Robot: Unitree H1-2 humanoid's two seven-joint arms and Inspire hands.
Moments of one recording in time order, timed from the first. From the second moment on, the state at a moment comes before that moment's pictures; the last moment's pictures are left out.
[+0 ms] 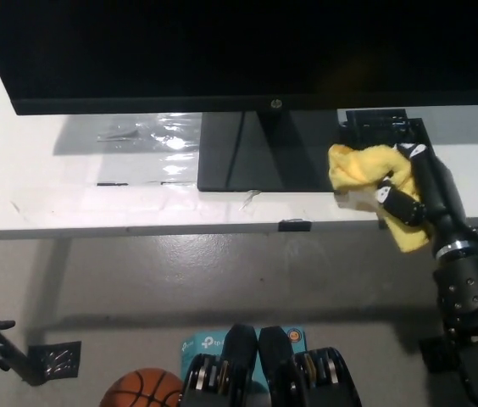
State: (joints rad) left_arm 0.10 0.31 0.30 -0.13 -0.25 0.33 -0.07; right_arm -0.48 -0.17 0.08 0.20 -0.46 0.11 -0.09
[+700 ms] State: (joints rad) left_arm 0.12 0.31 0.30 -0.13 -0.24 0.32 -0.07; right_arm -0.67 -0.16 -0.25 0.17 -0.42 0.15 -0.29
